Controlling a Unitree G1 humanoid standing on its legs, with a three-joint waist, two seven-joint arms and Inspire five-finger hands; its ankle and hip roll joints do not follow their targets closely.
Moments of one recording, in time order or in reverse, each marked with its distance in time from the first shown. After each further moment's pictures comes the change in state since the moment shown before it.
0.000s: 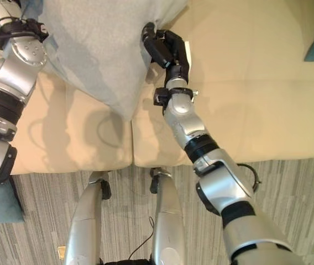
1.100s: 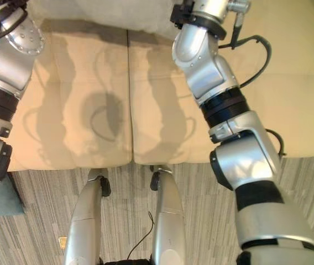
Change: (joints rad) left arm -0.076 -0.016 0.012 -0.060 0.154 -0.037 0.389; right arm -0.315 -0.115 -0.027 -0.018 -0.917 0.157 -0.611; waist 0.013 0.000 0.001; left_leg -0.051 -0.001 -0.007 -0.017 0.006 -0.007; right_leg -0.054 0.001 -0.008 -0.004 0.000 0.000
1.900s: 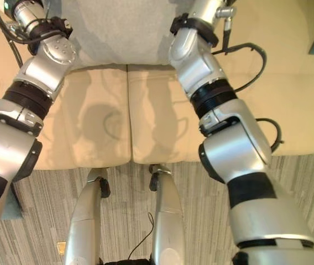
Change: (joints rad) left arm -0.041 -0.177 -0.013 0.269 -0.278 -0.044 -0.171; right arm -0.120 0.052 0.044 0.206 0.074 0.124 -0.002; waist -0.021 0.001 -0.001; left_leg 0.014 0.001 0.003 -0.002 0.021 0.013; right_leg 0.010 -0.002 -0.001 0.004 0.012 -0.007
